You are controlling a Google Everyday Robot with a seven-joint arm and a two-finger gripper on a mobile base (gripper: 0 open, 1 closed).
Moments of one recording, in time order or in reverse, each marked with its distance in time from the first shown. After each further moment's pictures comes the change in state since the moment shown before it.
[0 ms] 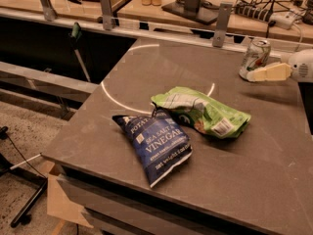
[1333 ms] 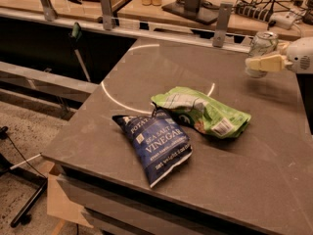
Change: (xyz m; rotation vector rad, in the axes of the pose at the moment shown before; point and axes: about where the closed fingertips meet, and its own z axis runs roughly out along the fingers) arm -0.039 0.045 -0.004 -0.189 -0.073 -0.163
